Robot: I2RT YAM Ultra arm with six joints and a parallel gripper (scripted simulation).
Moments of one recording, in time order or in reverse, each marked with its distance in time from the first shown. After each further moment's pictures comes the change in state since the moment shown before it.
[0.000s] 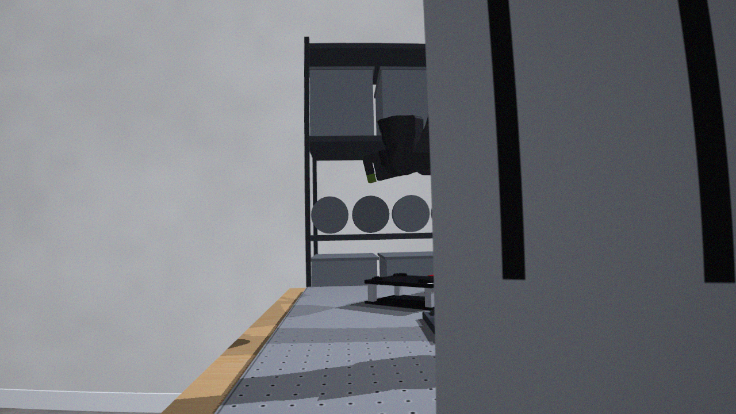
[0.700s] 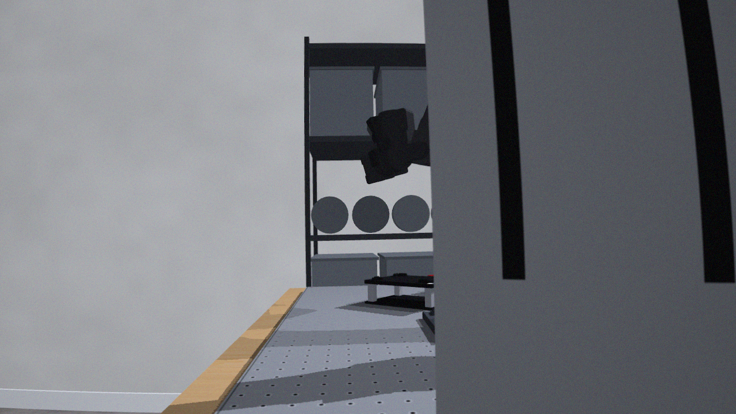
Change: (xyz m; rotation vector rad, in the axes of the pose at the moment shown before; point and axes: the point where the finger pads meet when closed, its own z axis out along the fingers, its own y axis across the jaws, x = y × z) arm 0.007 0.043 -0.025 -0.155 0.108 -0.012
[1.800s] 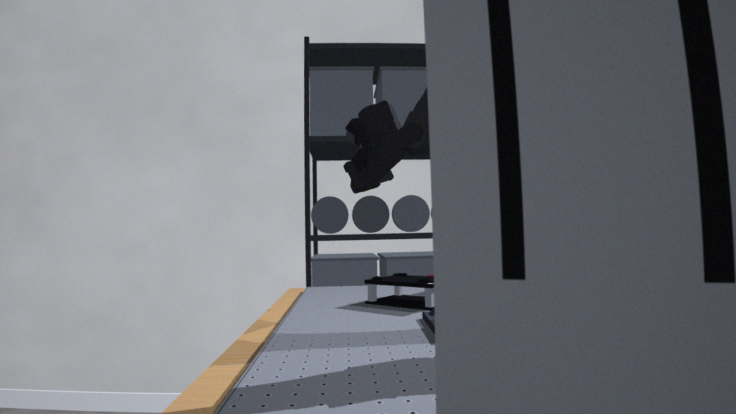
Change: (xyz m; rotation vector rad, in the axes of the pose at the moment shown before) arm 0.030 0.077 -0.052 -0.273 0.228 -0.068
